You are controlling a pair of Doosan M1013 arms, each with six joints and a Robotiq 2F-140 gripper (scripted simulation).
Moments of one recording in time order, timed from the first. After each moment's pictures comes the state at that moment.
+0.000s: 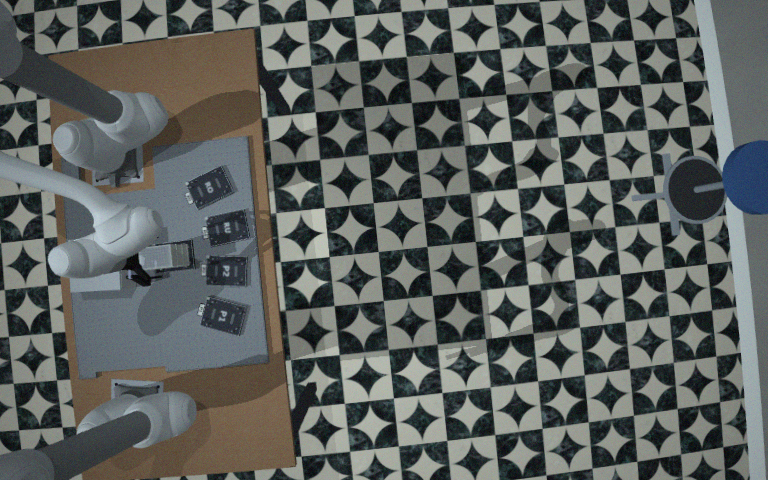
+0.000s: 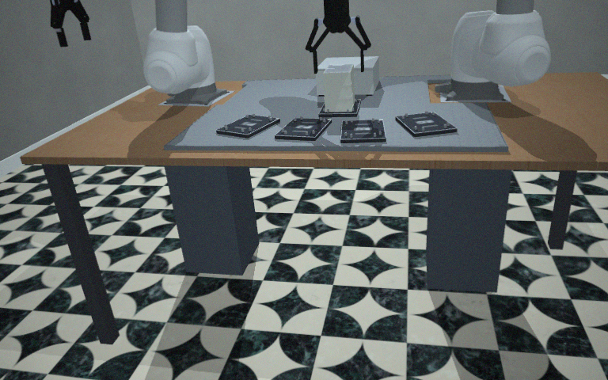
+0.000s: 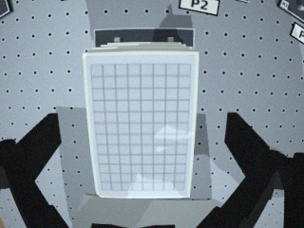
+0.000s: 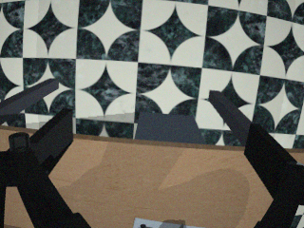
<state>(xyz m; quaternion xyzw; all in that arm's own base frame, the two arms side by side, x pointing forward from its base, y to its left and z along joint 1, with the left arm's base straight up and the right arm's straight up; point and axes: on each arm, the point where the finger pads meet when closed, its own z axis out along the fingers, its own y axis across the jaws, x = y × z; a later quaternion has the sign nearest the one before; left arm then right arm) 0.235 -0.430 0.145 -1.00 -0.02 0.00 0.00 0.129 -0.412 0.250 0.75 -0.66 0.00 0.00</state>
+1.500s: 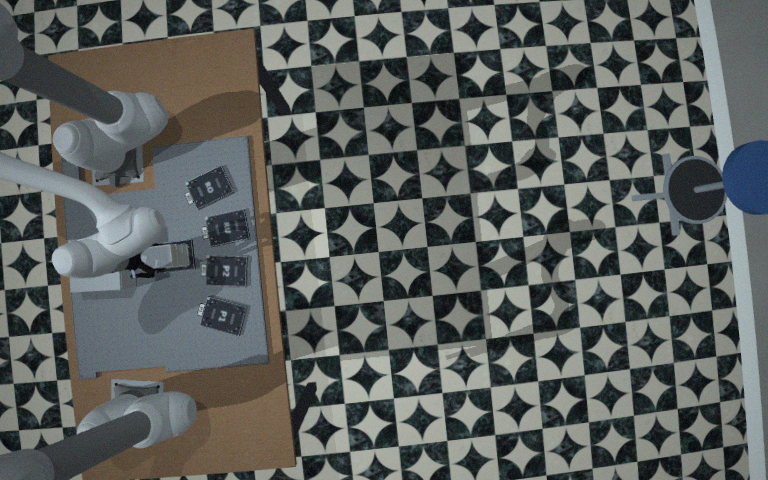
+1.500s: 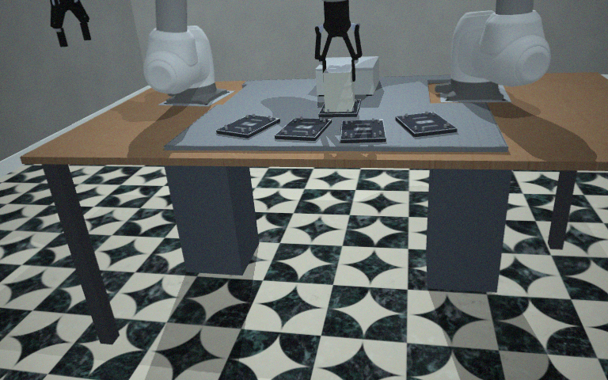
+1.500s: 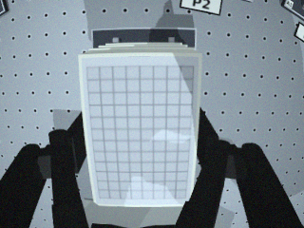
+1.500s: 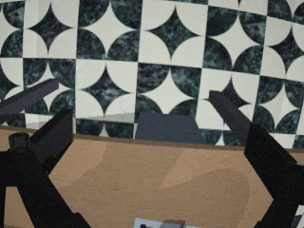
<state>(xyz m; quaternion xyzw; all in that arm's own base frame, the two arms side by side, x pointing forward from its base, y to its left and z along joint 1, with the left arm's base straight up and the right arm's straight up) 0.236 -0.430 0.133 -1.00 -0.02 0.00 0.00 0.129 -0.412 0.250 0.75 -0.66 0.00 0.00</state>
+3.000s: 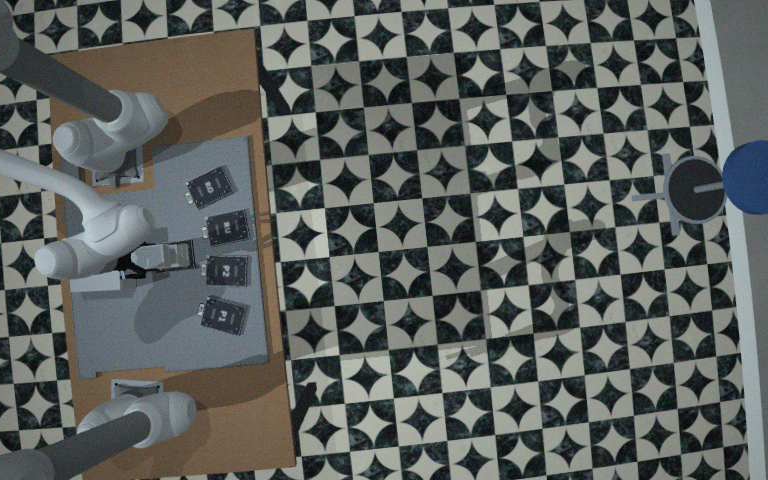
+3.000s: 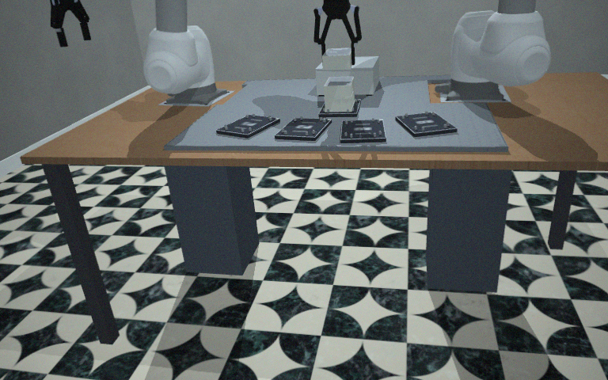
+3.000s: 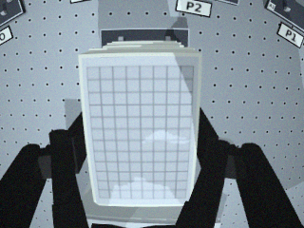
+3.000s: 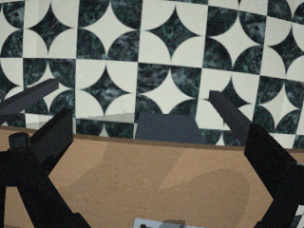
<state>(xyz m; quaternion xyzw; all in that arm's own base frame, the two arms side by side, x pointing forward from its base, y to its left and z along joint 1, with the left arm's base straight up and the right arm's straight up) 0.235 -0.430 0.185 -1.00 -0.02 0.00 0.00 0.129 -0.412 0.250 0.75 -0.66 0.00 0.00</state>
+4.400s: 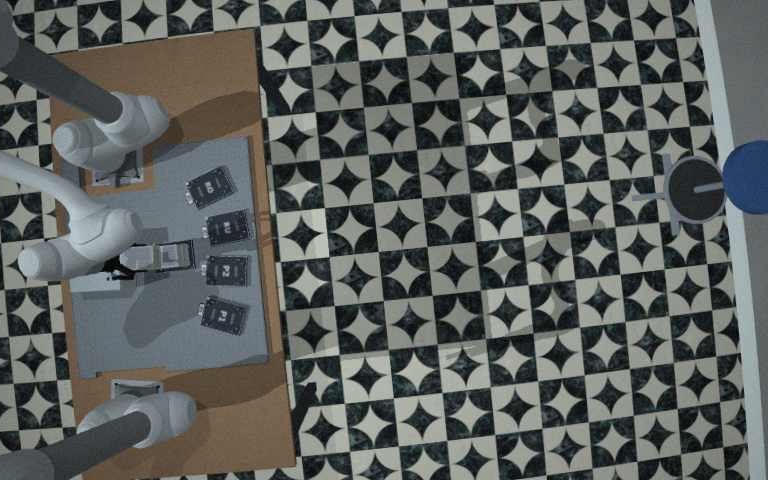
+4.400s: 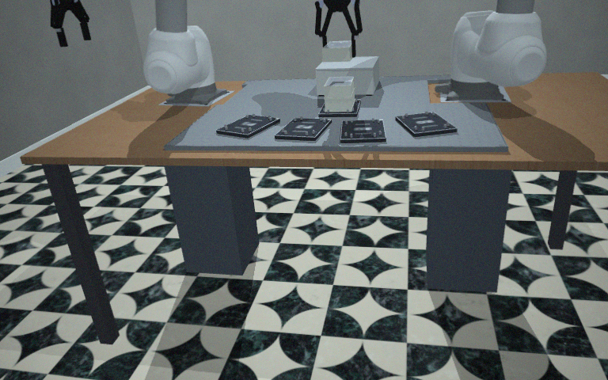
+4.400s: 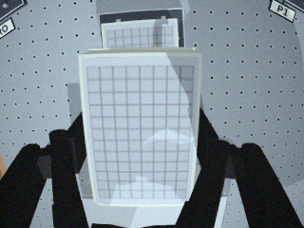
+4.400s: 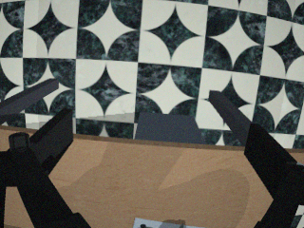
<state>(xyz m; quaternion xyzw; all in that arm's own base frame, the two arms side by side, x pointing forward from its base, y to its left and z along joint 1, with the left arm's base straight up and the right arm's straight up) 0.209 -0.431 0.203 -1.00 0.01 0.00 0.00 0.129 -0.412 0.250 0.75 -0.66 0.00 0.00</state>
